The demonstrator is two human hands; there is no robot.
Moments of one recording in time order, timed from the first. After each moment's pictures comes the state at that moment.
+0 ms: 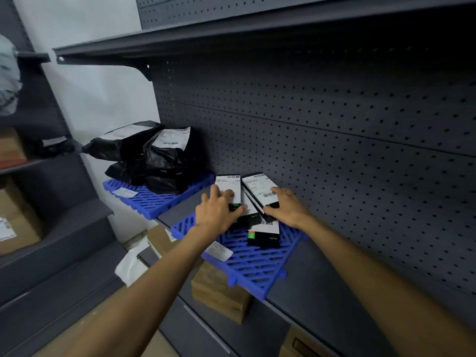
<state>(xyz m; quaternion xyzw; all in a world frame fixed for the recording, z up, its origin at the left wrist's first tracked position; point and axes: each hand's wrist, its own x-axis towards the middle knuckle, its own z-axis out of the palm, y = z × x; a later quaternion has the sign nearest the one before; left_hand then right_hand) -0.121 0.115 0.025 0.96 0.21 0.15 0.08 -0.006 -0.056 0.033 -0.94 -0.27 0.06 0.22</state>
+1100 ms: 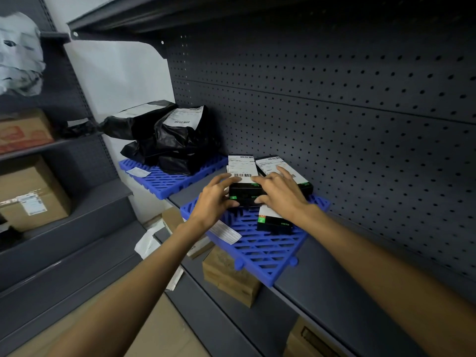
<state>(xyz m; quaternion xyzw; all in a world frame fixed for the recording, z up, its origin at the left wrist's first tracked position) -0.143 0.143 -0.004 0.92 0.07 0.25 0.29 -0.025 -0.021 0.026 -0.86 -0.49 -0.15 0.08</state>
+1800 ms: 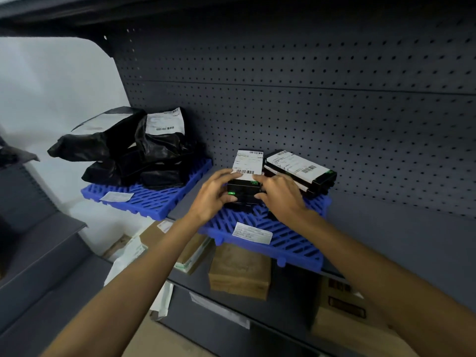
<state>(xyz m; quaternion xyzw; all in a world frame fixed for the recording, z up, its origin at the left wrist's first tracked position) -0.117 0.238 -0.012 0.90 -0.11 0.16 0.39 -0.086 0.037 0.012 -0.94 -0.28 -0.20 0.10</state>
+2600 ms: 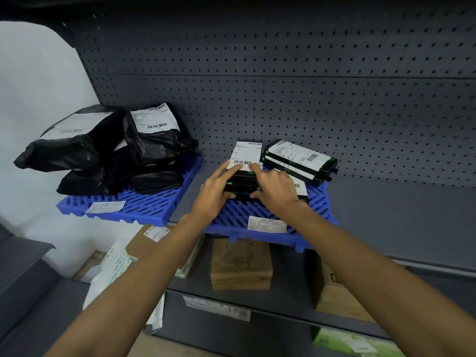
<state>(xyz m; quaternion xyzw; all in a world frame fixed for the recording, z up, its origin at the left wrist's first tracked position) -0.105 0.261 -0.022 0.93 -0.16 0.18 0.27 -0.100 0.082 0.005 -0.97 -0.17 -0.19 0.02</state>
